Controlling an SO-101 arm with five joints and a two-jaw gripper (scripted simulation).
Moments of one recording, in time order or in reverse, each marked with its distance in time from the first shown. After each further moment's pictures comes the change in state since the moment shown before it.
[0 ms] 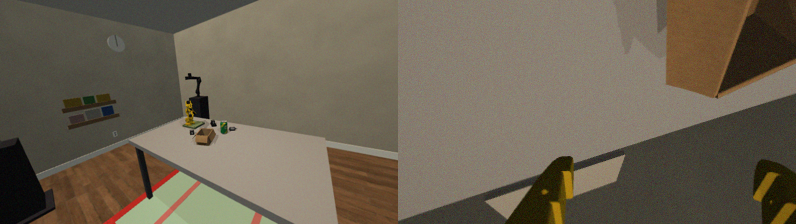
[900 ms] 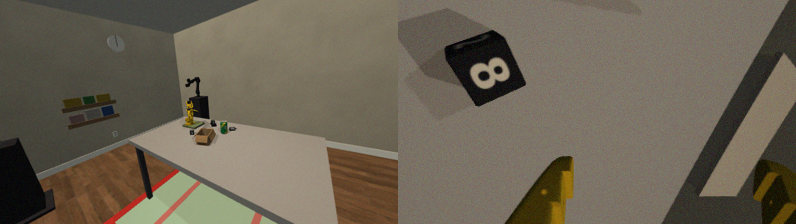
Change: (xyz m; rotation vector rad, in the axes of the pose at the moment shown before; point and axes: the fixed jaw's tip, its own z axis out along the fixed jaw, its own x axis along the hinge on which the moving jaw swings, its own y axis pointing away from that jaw) arm -0.010 -0.015 0.001 0.037 -0.013 1.035
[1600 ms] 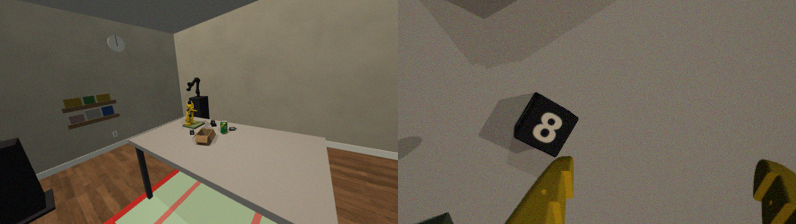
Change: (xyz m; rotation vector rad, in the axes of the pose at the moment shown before) arm -0.012 -0.001 0.004 -0.007 -0.013 0.696
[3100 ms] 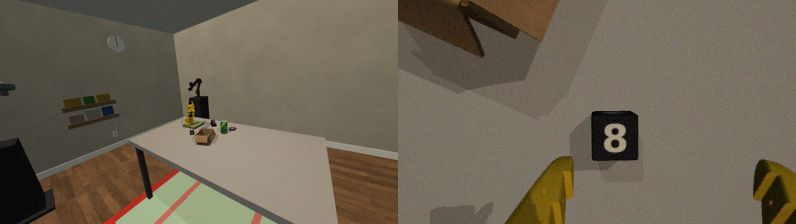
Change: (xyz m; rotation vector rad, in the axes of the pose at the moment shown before) arm -0.009 0.003 0.003 -0.012 -0.009 0.649
